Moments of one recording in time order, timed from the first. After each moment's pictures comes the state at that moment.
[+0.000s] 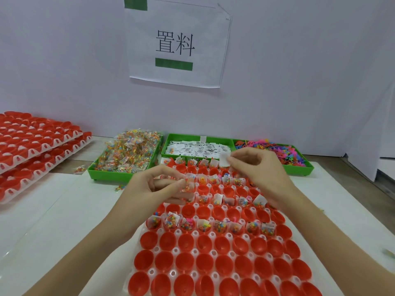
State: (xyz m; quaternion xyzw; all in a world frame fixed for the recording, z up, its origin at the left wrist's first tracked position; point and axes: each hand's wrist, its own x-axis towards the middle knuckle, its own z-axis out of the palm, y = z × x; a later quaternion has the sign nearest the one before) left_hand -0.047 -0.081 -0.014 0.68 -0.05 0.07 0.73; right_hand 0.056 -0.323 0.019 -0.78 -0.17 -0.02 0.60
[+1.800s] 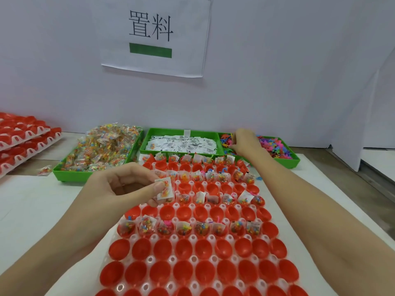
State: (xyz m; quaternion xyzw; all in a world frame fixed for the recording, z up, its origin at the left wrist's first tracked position) left_hand -0.055 -0.081 -0.005 0.74 -0.04 0.13 0.66; right_hand 0.246 -0.341 -0.020 -0.99 -0.09 -0.10 0.11
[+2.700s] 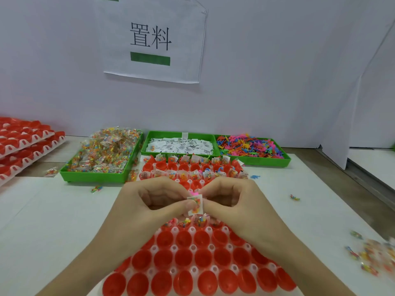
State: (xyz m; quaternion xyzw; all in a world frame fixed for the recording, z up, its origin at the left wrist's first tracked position) left_hand -0.077 -0.126 0.002 0.74 -0.12 0.13 0.65; right_hand -0.031 -0.331 0.007 -0.76 -0.26 0.04 0.59
